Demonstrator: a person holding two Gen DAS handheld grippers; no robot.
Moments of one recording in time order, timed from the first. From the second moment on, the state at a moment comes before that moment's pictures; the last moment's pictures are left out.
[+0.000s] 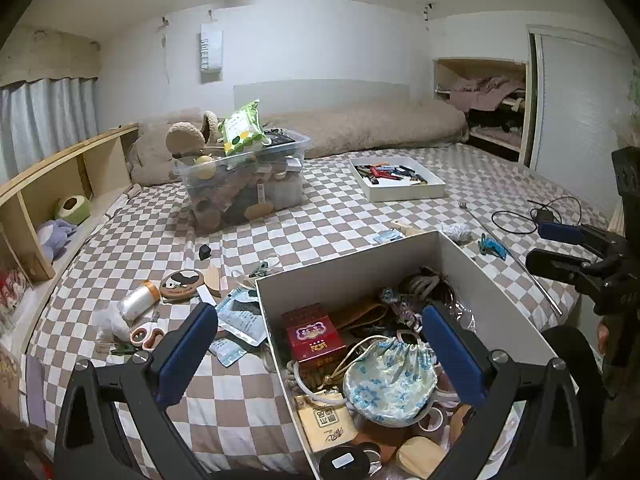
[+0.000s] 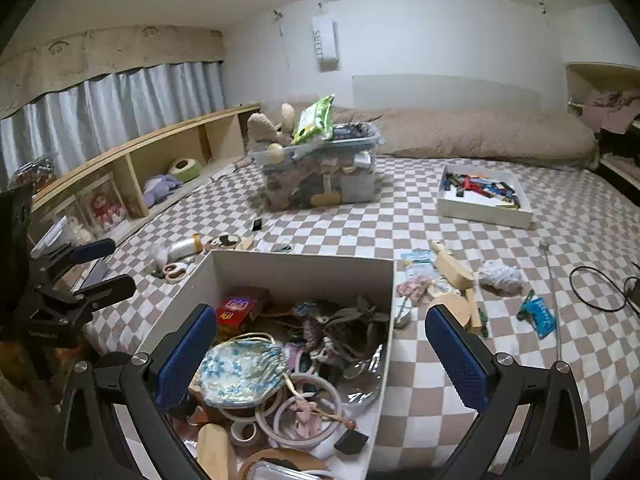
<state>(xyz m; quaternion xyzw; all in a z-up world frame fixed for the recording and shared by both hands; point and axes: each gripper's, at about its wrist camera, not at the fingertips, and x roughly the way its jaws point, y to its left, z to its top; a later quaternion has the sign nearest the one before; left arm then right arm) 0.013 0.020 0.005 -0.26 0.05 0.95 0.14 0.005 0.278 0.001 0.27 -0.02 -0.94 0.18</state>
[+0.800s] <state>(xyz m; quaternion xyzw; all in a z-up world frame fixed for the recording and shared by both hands) 0.015 0.006 -0.007 -0.25 0.04 0.96 0.09 0.011 0.293 -0.002 0.24 0.01 -0.96 0.12</state>
